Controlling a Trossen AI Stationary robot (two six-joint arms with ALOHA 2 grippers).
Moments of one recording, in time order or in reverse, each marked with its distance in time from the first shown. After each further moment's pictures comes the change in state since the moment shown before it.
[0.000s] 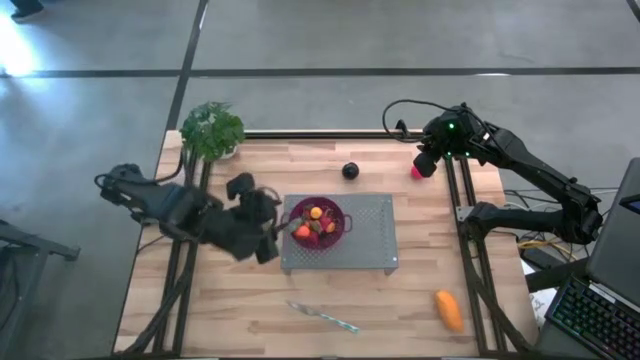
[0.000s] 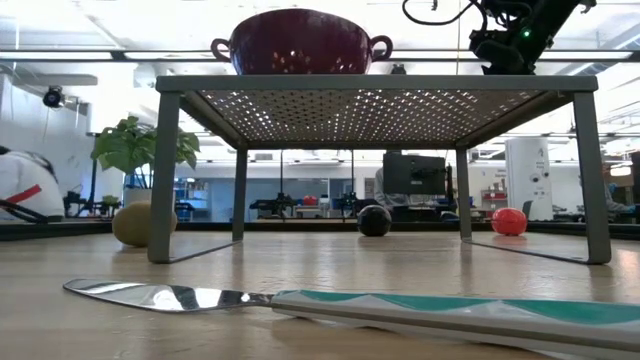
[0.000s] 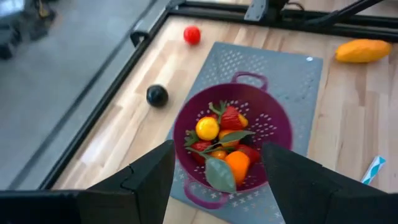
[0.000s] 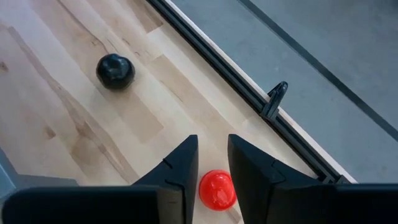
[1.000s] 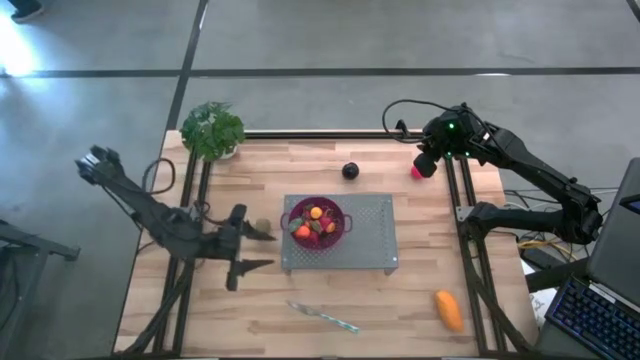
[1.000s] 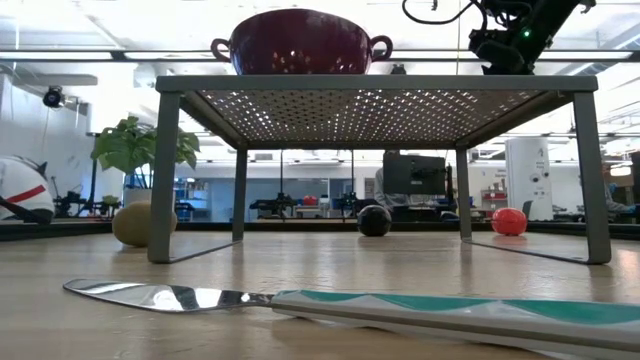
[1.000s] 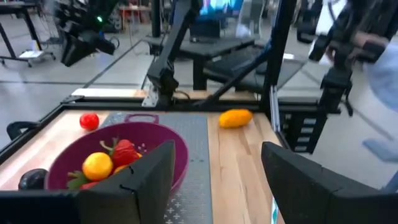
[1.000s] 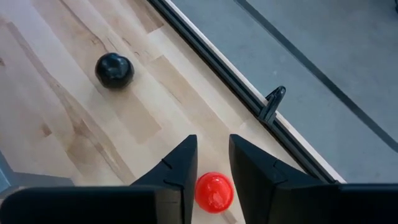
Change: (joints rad) left arm -0.197 -0.524 -1.040 1.269 0.074 0.392; right arm 0.000 0.000 0.000 0.007 0.002 -0.032
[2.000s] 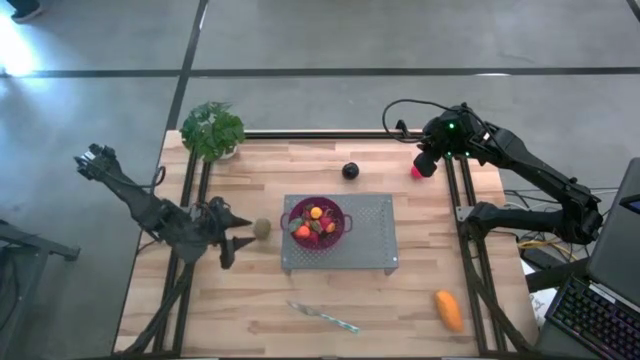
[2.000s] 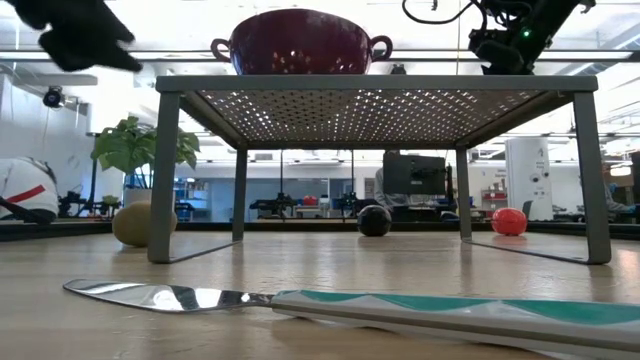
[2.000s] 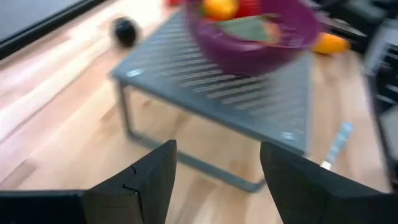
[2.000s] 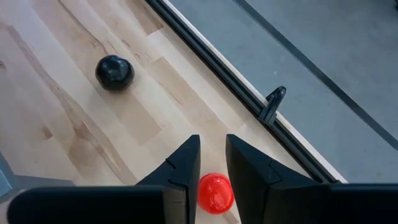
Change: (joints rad) left arm -0.003 -0.171 -0.082 -0.664 -0.101 -0.643; right arm 0.000 0.000 0.000 0.003 0.000 0.009
